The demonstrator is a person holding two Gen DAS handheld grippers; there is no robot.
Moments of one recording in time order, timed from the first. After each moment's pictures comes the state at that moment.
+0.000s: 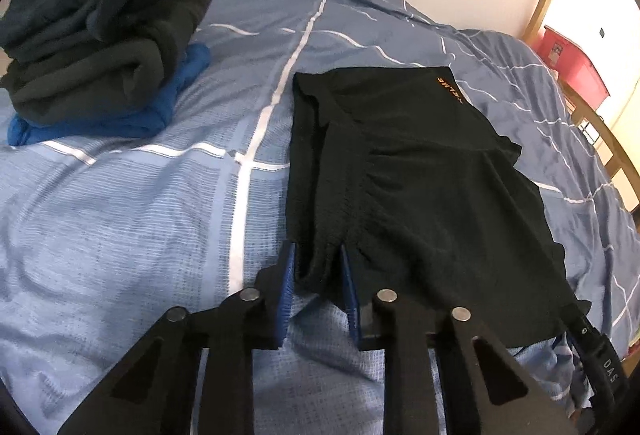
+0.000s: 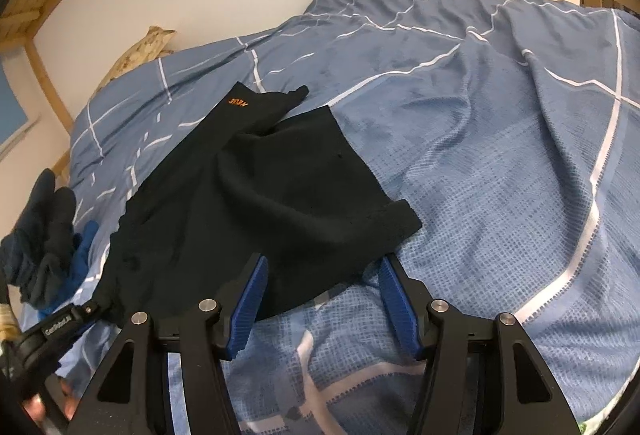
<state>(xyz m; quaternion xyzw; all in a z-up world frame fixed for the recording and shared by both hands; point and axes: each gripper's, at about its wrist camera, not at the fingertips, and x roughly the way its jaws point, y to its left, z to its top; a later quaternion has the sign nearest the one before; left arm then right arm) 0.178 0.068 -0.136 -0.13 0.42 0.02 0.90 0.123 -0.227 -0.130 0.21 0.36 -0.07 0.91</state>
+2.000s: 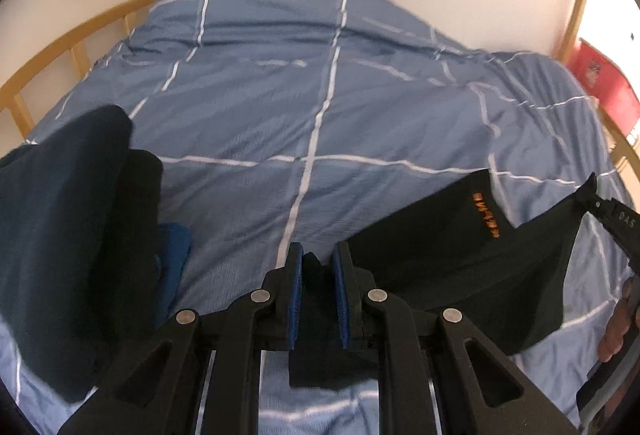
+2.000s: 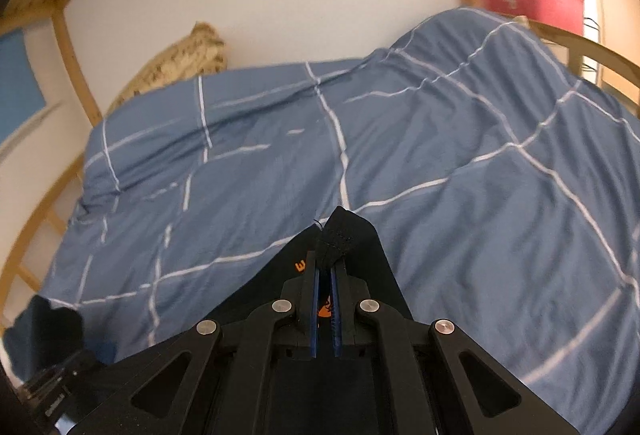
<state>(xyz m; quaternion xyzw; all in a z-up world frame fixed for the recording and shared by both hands) 0.376 0.089 -0.048 -0.09 0.44 0.08 0.89 0.442 -0.203 -0.017 0.12 0.35 0.03 0.93</state>
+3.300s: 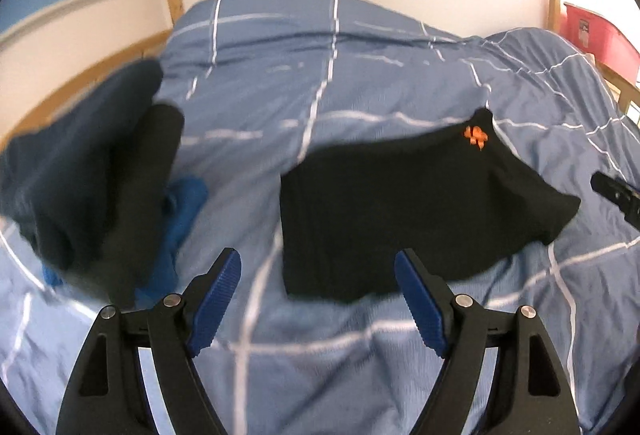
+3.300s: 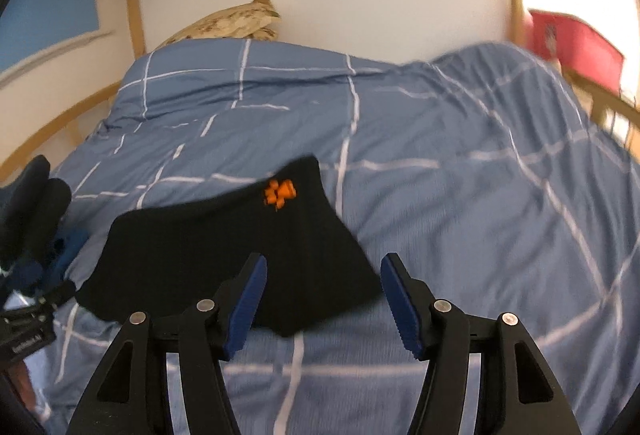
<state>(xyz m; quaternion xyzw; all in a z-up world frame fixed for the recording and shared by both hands) 0.286 0.032 -0.093 -0.01 0.38 0.12 0.92 0.352 -0.229 -0.062 0.02 0.33 0.10 0.94</state>
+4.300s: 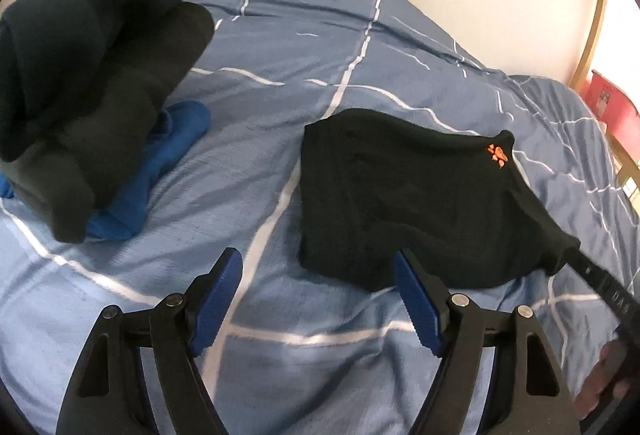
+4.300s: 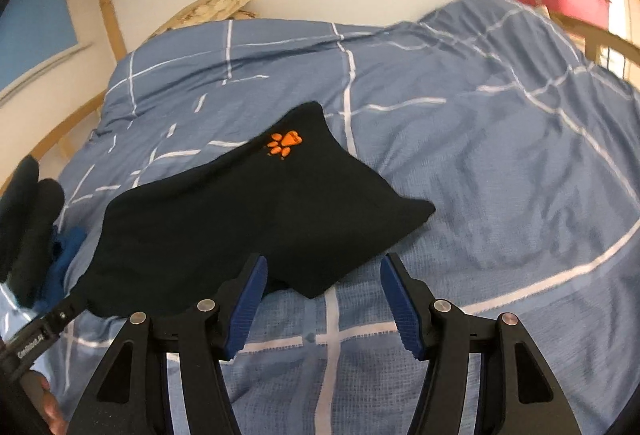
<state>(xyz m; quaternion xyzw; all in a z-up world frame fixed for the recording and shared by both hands) 0.291 0.072 -0.134 -0.15 0.37 0.11 0.91 0.349 -0.213 -0.115 0.08 0.36 0.09 0.93</state>
